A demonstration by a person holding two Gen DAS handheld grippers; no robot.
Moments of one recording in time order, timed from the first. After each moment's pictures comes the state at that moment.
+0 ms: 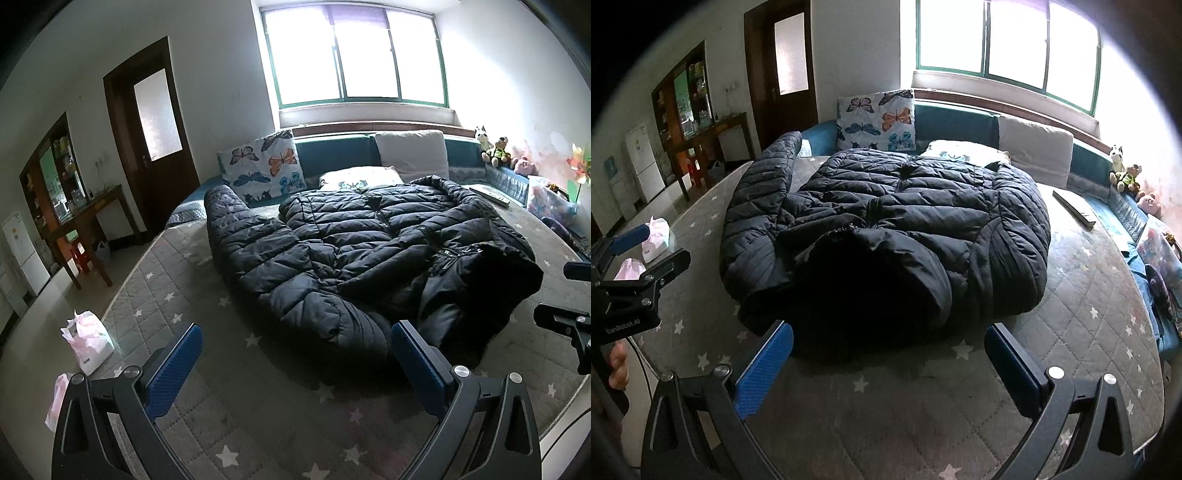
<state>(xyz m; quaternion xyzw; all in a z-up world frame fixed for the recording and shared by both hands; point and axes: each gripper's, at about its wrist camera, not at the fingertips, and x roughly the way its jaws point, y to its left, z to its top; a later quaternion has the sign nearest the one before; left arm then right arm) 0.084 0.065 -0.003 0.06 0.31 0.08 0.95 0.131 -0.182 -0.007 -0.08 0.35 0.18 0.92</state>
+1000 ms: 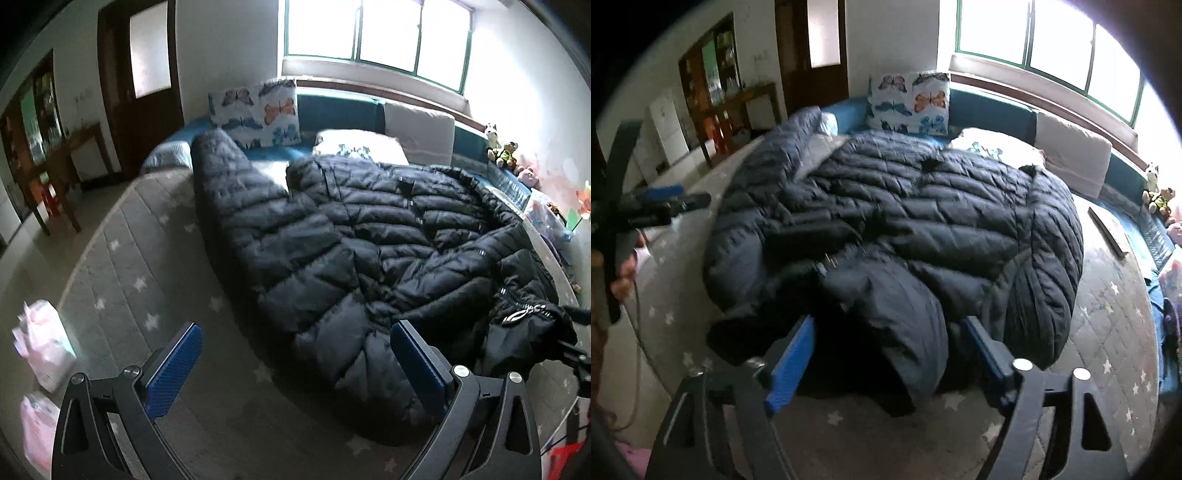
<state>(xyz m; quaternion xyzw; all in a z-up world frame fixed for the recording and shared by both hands) 0.206 0.162 -0.028 -0.04 0.42 0.04 0.91 0.195 -0.175 -0.014 -0.13 0.39 0.23 0.88</state>
